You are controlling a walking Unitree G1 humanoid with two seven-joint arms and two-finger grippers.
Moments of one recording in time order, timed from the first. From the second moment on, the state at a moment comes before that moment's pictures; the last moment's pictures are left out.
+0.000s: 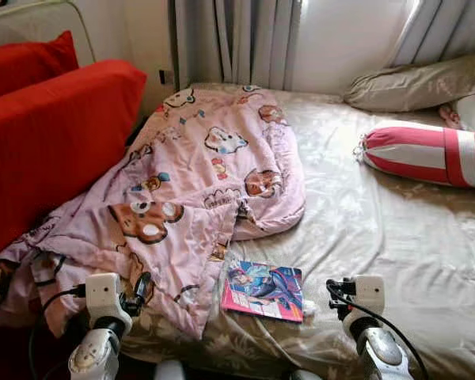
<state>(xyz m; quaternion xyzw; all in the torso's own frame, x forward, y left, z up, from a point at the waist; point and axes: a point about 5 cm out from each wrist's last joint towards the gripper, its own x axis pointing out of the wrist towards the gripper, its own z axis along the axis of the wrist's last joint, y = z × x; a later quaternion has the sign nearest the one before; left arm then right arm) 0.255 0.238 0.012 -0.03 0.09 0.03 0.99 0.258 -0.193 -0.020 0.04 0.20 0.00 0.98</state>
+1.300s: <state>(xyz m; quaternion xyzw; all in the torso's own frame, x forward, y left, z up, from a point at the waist) 0.264 0.239 0.024 -0.05 0.08 0.03 1.00 0.256 -0.176 -0.022 0.04 0.20 0.08 0.98</state>
